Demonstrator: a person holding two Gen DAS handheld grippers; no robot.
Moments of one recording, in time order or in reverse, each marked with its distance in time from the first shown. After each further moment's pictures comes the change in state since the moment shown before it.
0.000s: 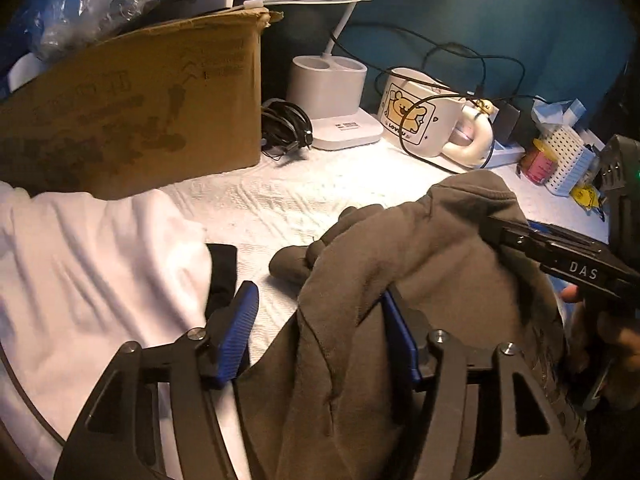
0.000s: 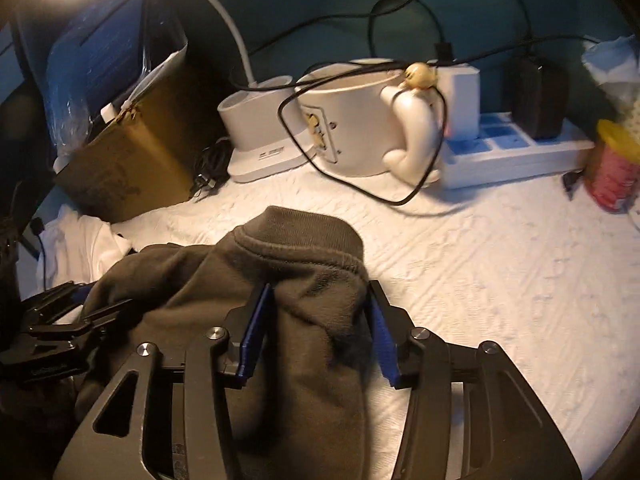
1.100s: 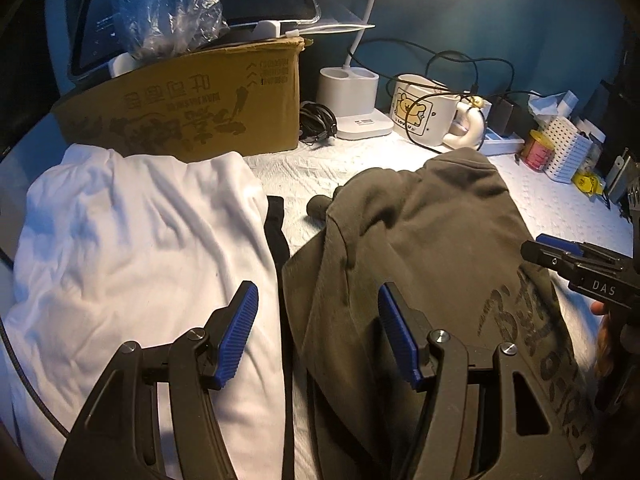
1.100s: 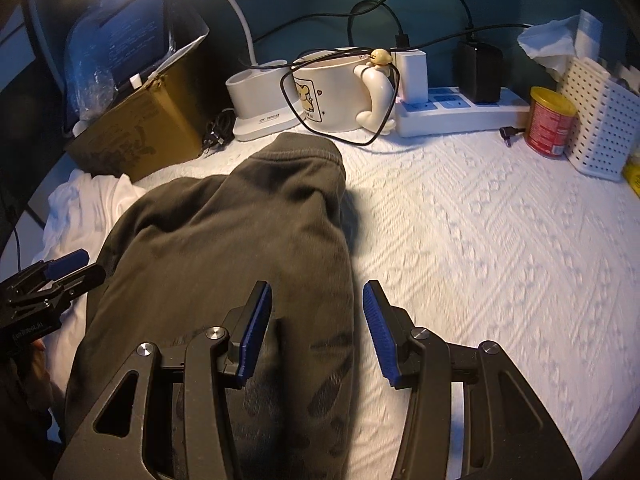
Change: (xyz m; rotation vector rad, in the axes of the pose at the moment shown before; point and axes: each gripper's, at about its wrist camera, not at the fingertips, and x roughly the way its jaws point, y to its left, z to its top) left arm -0.064 -0.004 -0.043 -0.013 -0.039 0.104; right arm -0.058 0.016 -0.053 0.006 0.033 -0.062
